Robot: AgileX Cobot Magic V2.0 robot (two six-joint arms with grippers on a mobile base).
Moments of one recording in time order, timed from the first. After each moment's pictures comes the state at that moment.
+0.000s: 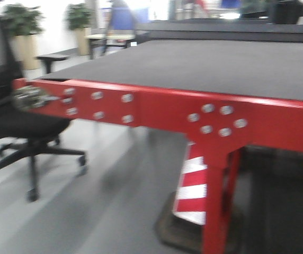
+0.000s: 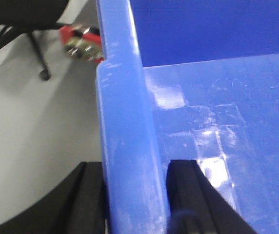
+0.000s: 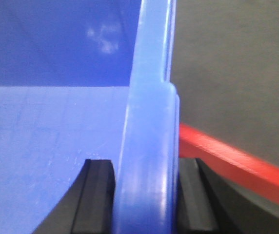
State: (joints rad) left arm 0.00 1.07 -1.62 -0.03 1.30 -0.05; right arm 0.33 1.21 -1.79 0.02 1.26 0.13
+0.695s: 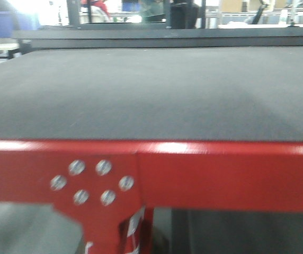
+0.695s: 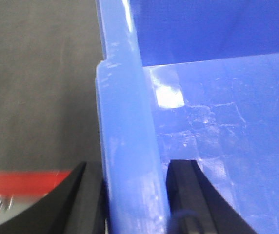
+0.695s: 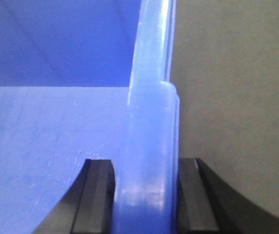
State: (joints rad) left arm 0.00 1.07 -1.62 -0.03 1.30 -0.05; right arm 0.33 1.21 -1.79 0.02 1.26 0.13
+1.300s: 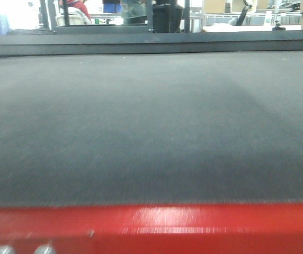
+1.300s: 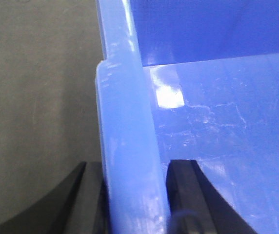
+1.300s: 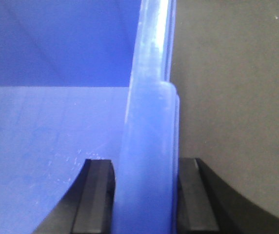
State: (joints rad) left arm 0.00 1.07 -1.62 -0.03 1.30 -0.05; right arm 0.33 1.21 -1.79 0.02 1.26 0.13
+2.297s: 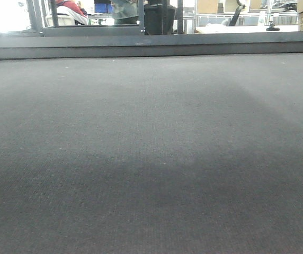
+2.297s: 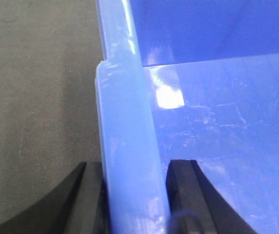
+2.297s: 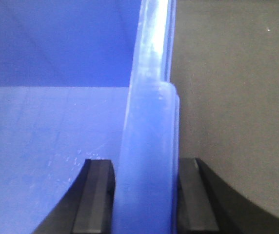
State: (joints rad) left arm 0.00 1.07 -1.62 -0.03 1.30 -0.05; right arm 0.33 1.21 -1.79 0.02 1.26 0.13
